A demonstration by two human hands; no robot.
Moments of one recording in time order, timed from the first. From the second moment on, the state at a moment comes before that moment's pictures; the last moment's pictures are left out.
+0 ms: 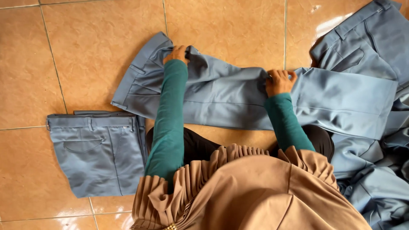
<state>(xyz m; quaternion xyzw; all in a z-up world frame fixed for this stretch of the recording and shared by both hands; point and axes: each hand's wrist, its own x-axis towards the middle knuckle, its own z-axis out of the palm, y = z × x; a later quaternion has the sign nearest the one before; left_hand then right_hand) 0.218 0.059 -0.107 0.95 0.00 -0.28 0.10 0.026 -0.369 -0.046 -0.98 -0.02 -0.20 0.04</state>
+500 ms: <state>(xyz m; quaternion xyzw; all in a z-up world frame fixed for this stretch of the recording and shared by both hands) 0.125 0.052 0.015 0.97 0.11 0.15 0.19 -0.016 -0.316 0.032 -0.95 0.03 -0.27 0.13</state>
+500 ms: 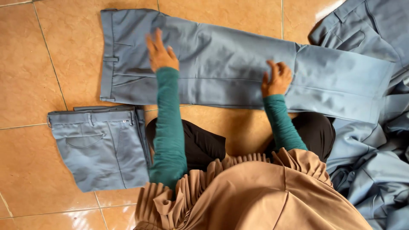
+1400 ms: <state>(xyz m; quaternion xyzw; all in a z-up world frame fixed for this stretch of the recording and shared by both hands) -0.056 -0.136 -0.052 0.92 -0.23 -0.08 0.30 -0.135 -0.552 0.005 -0.84 0.53 -0.02 0.07</state>
